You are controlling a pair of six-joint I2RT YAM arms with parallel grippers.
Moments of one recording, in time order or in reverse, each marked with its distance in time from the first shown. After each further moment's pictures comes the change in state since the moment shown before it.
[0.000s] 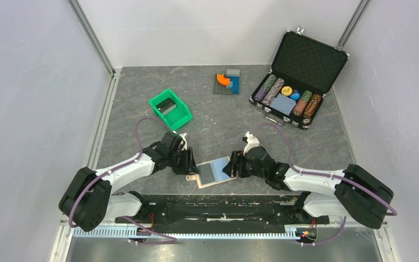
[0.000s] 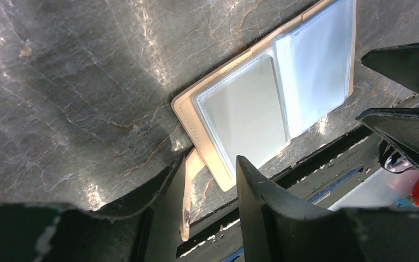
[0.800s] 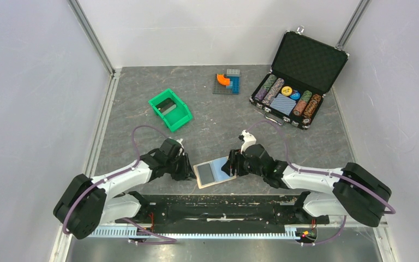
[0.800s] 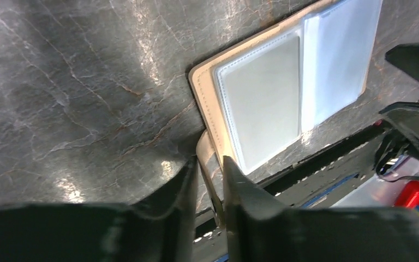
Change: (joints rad) left arm -0.043 -0.093 -0.091 0.000 -0.053 -0.128; right arm 0.002 0.006 0.039 -0.011 -0.011 -0.062
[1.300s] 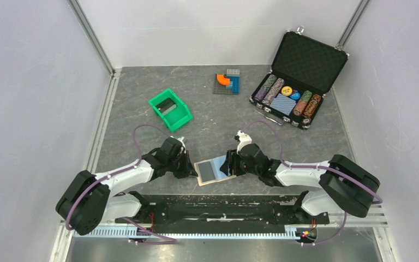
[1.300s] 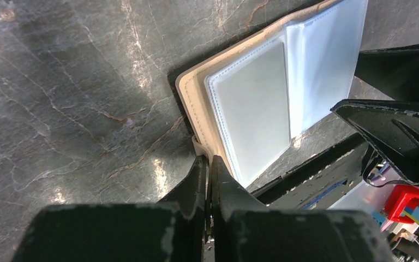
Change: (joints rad) left arm -0.003 0.048 -0.006 0.113 0.010 -0.024; right arm 0.005 0.136 0.026 0.073 -0.019 -0.019
